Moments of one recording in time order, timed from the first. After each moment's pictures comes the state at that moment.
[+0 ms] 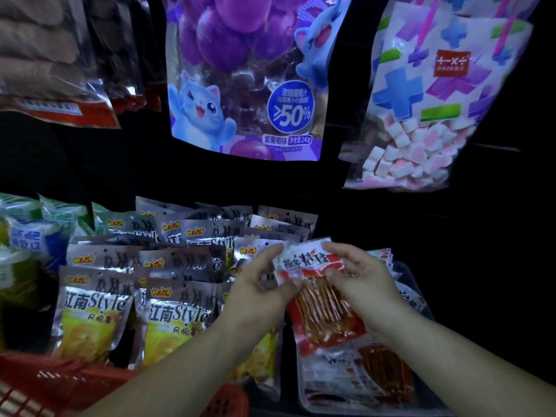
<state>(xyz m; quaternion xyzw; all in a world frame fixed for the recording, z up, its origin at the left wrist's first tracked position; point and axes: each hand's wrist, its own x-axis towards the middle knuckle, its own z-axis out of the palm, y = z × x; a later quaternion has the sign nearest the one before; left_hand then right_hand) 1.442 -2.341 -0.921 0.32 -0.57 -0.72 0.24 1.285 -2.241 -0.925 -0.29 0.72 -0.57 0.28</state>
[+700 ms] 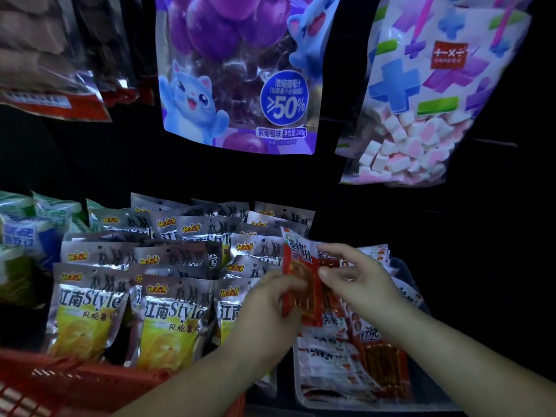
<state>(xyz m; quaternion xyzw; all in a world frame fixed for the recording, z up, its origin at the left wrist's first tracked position) 1.439 -2.326 -0.956 0.26 -0.78 -0.51 0.25 1.282 -2.227 -0.919 -0.38 0.77 -0.45 0.24</state>
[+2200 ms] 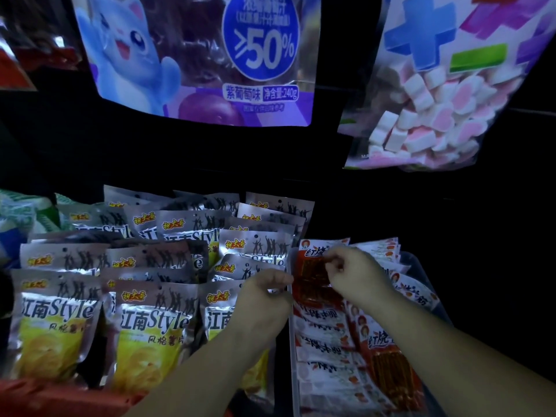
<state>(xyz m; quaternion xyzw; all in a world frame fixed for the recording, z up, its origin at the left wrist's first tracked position) 1.385 -2.358 -1.000 0.44 -0.62 -0.63 0.16 1.207 -2.273 -1.006 -0.39 0.88 -0.23 0.14</state>
